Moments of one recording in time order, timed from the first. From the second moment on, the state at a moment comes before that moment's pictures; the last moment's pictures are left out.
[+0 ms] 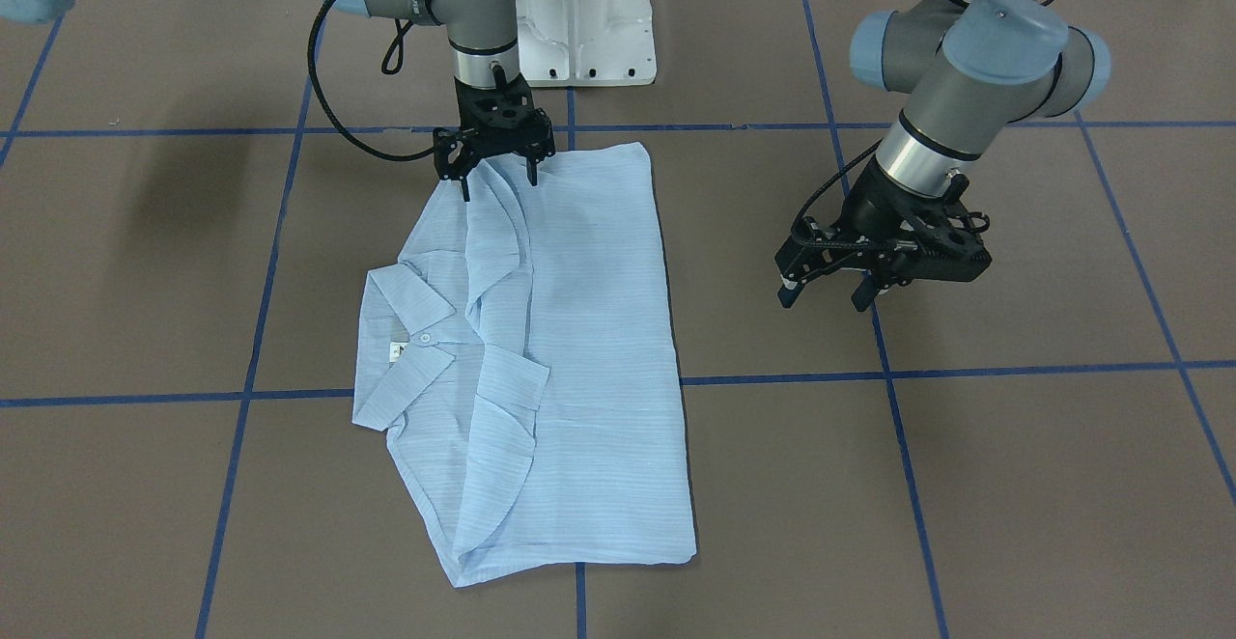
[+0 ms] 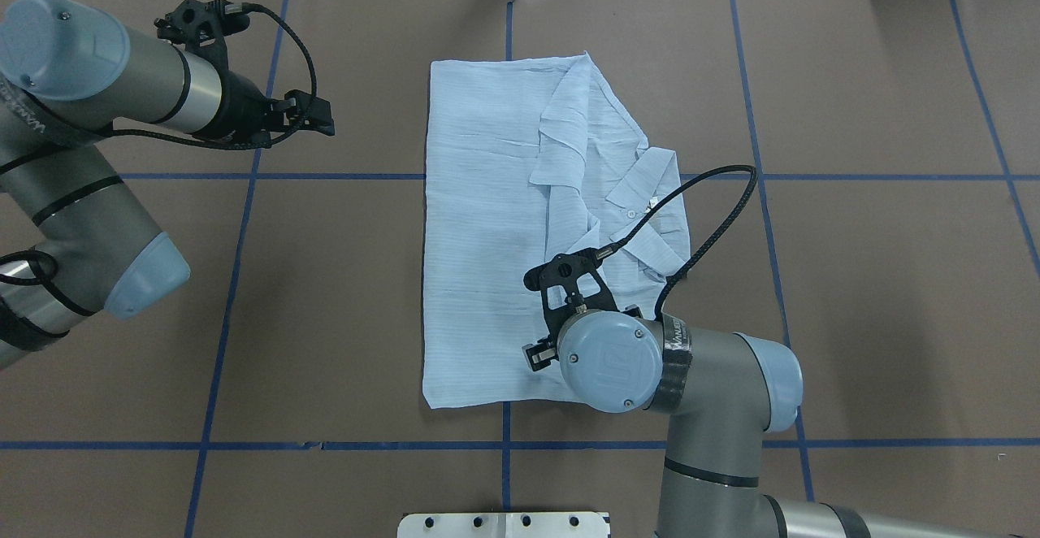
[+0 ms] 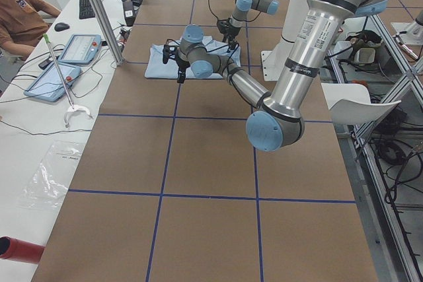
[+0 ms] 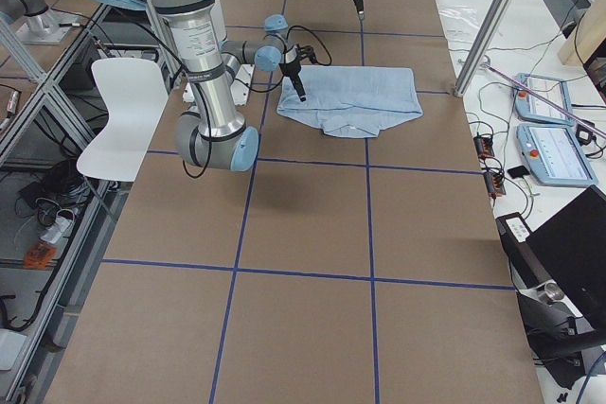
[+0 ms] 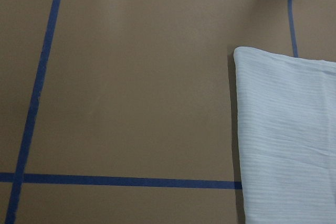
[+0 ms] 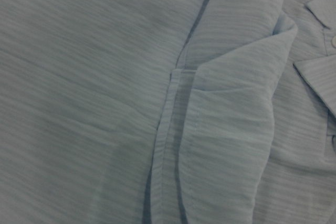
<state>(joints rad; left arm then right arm) -0.84 -1.98 -1.73 -2.05 -1.97 -1.20 0.26 -1.04 1.82 -1.59 1.46 1.02</state>
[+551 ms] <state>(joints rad) -0.83 -1.98 -1.73 -2.05 -1.97 -1.20 0.26 -1.06 1.79 -1.59 1.47 1.00</state>
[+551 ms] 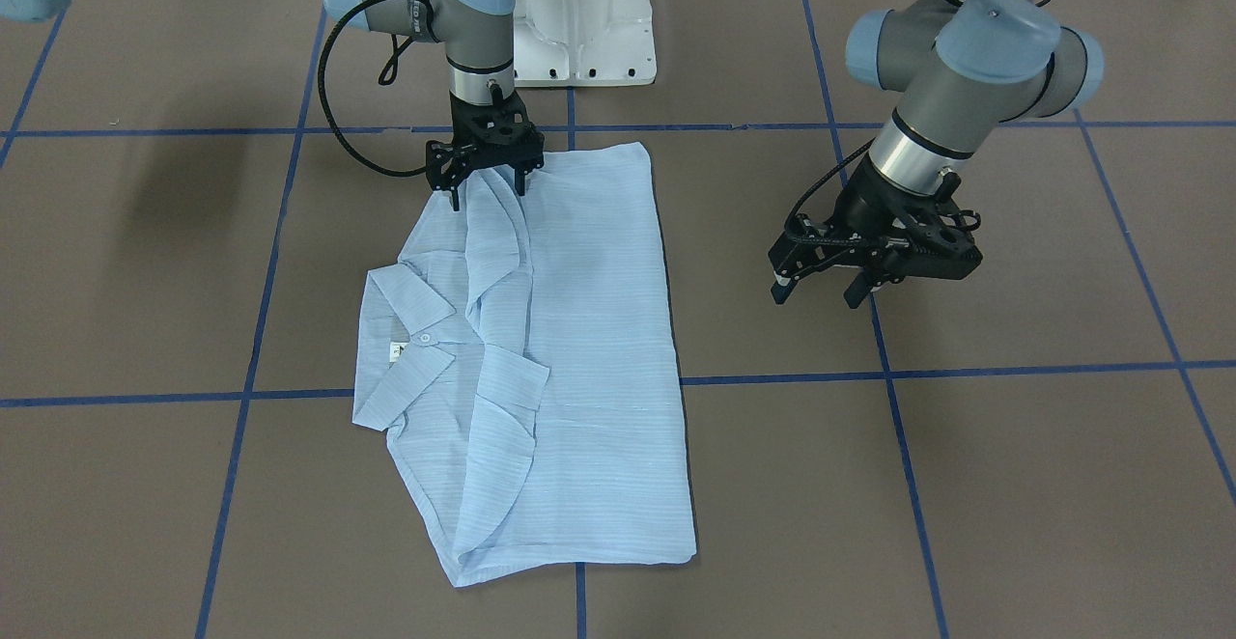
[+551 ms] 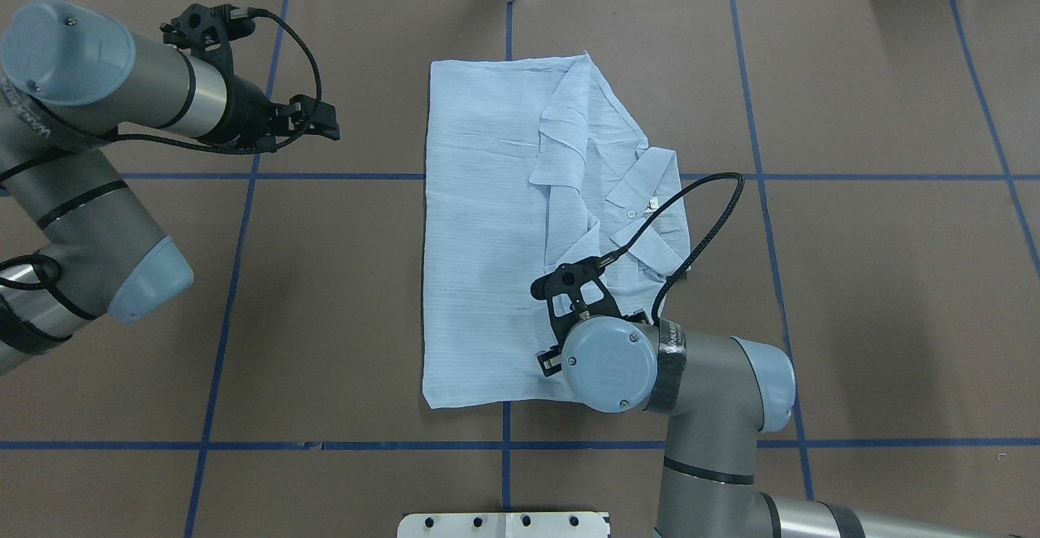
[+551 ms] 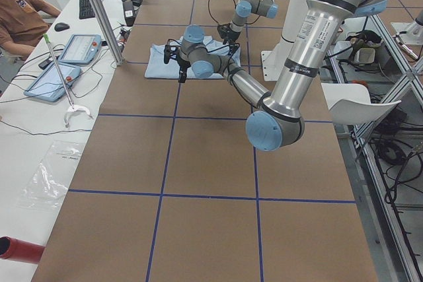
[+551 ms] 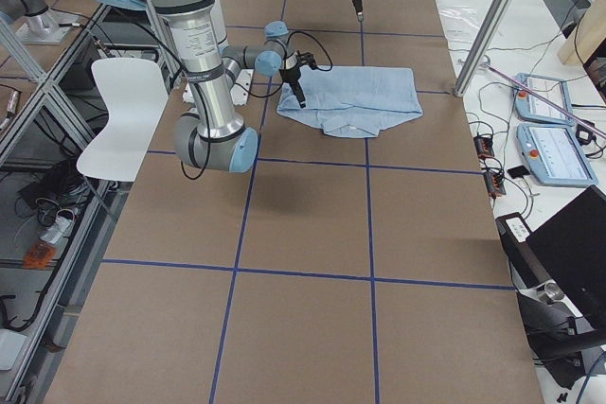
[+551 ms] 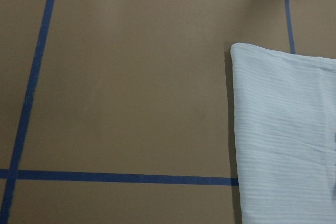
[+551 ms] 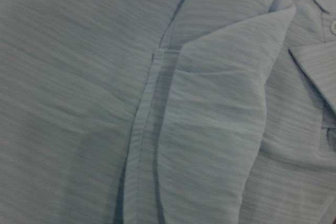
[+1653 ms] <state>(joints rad) -0.81 -2.00 -1.76 -2.04 -1.99 -1.25 0.49 -1.43 2.03 -1.59 1.61 0.82</state>
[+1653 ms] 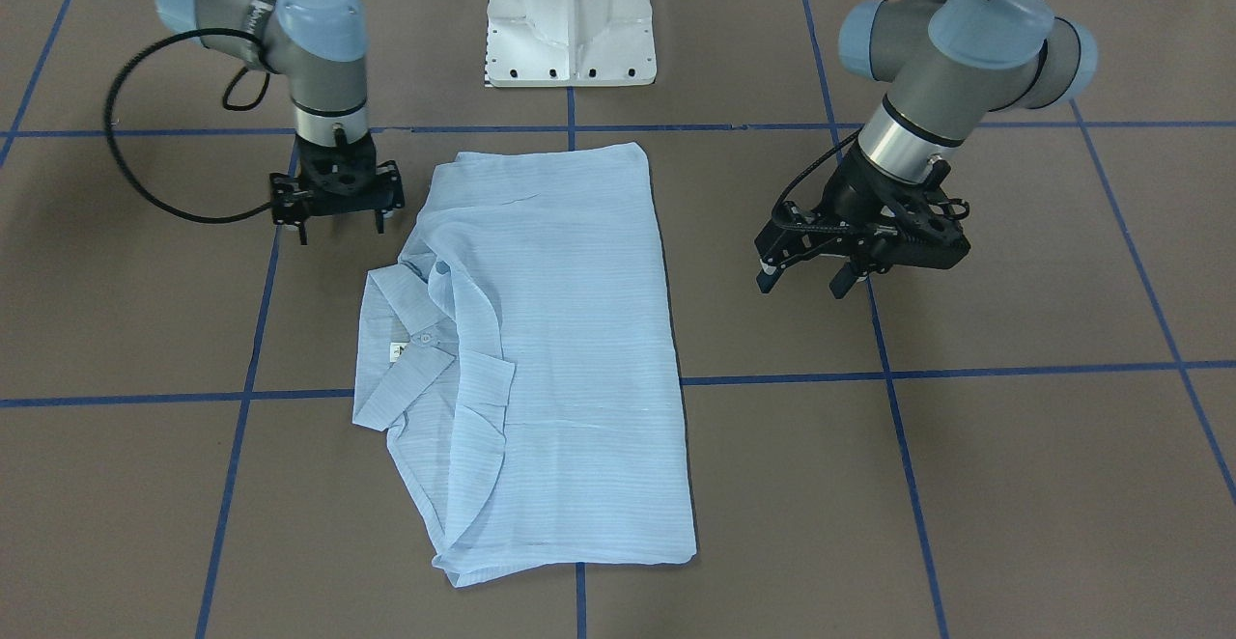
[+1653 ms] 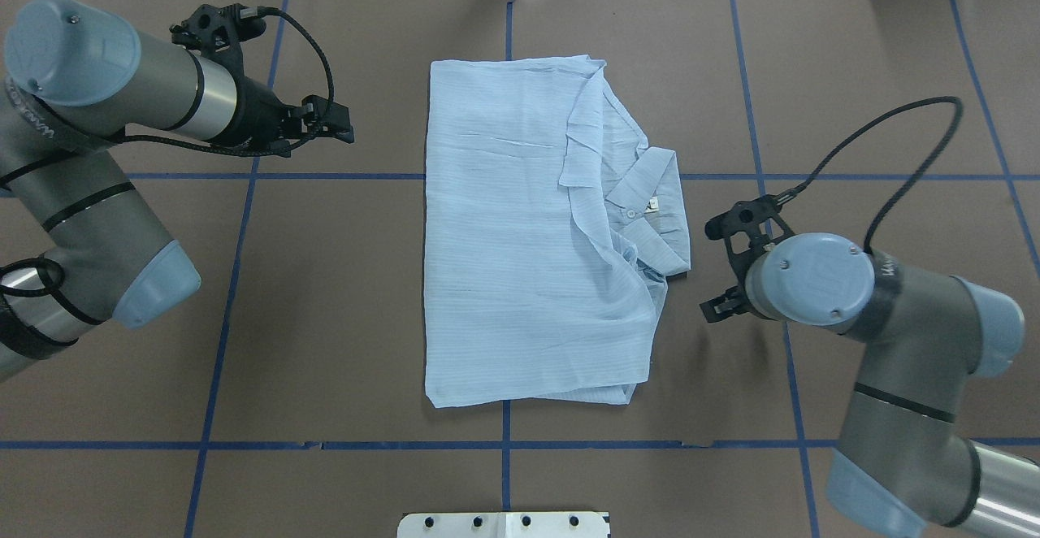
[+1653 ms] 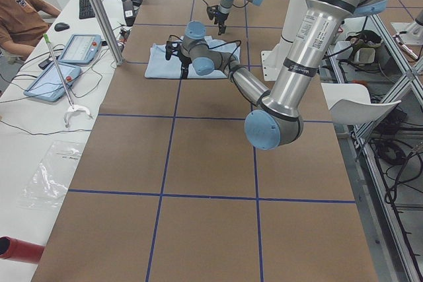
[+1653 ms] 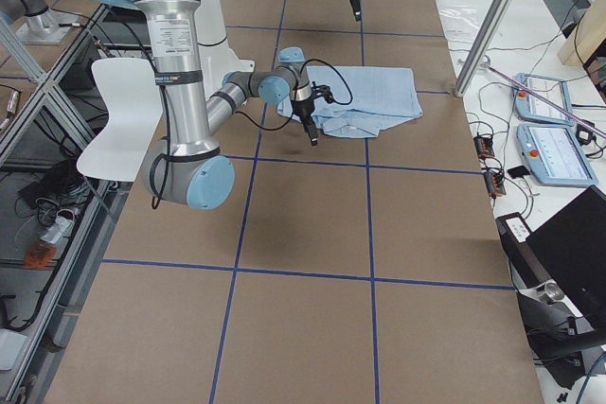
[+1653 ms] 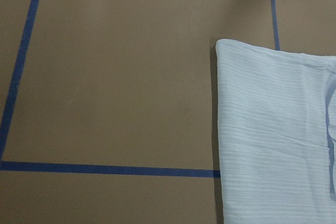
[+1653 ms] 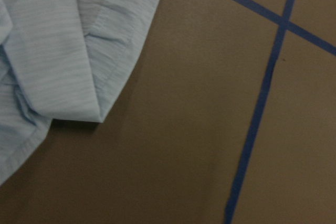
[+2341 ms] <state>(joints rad) -0.79 -2.01 -1.74 -2.05 -1.99 -1.26 0.56 -1.07 1.80 -1.58 1.64 0.78</state>
